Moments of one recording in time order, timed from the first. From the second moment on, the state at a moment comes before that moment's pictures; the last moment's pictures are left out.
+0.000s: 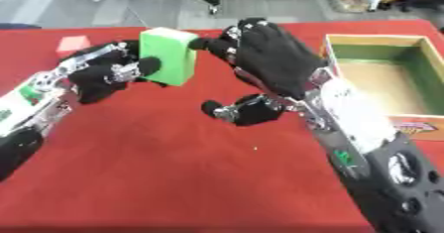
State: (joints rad) left arm -0.66 0.60 -0.56 -1.59 0.67 0.24 -0.25; right arm -0.60 -0.30 0.46 -1.83 1.15 -0.24 0.16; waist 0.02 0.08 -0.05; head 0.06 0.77
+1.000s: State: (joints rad) left arm -0.68 0.63 -0.59 -1.54 0.64 0.30 -0.25; right arm -0.59 -0.26 0.46 -1.80 1.20 -0.21 0.14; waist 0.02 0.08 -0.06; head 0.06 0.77
